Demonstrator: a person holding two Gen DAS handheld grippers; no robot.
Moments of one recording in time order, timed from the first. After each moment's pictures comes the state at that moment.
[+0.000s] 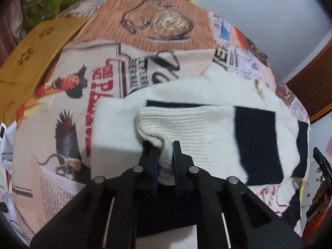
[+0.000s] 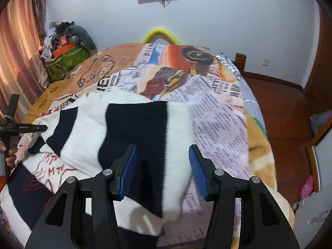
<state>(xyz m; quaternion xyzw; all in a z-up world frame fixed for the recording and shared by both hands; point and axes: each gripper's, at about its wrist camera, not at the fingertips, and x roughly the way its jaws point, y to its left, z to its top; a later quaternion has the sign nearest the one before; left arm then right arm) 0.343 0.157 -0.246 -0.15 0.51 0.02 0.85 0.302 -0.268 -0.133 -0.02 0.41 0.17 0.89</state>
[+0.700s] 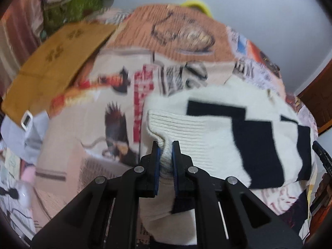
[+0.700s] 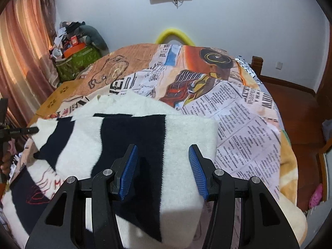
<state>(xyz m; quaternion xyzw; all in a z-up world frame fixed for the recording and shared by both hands) 0.300 0.195 -0.242 -0.16 0.50 0.08 0.85 0.325 -0.225 -0.150 -0.03 0.40 0.22 0.89</state>
